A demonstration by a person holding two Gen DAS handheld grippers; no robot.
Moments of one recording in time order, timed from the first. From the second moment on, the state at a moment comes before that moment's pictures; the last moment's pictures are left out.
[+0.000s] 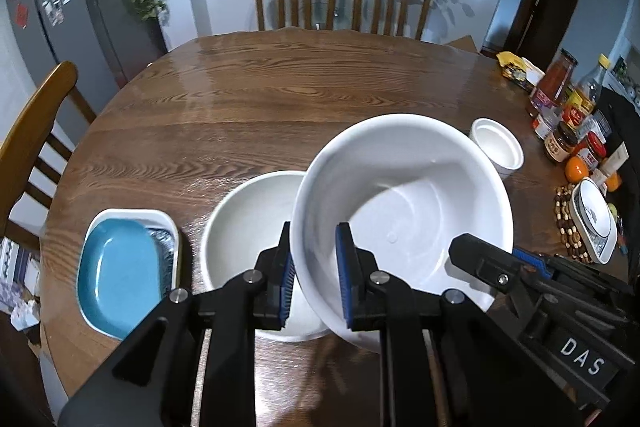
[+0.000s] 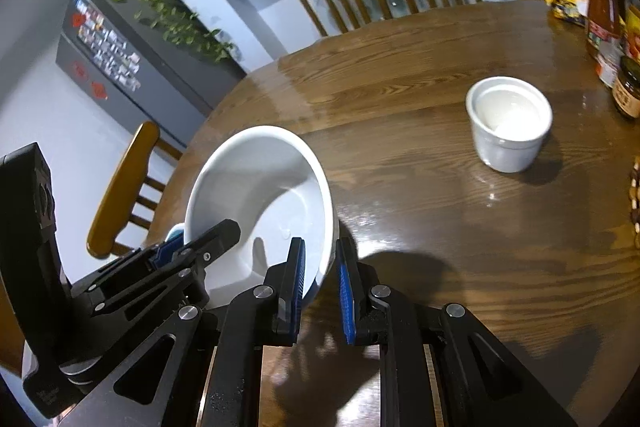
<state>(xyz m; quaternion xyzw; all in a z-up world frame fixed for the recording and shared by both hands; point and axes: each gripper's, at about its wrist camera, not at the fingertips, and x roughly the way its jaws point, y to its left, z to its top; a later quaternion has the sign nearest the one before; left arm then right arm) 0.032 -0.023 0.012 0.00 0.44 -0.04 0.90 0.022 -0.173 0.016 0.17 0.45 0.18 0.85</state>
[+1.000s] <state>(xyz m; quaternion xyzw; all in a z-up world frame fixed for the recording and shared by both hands) 0.046 0.032 -0.030 -0.04 0.50 -0.01 0.86 0.045 -0.109 -0.022 0.14 0.52 0.20 0.82</state>
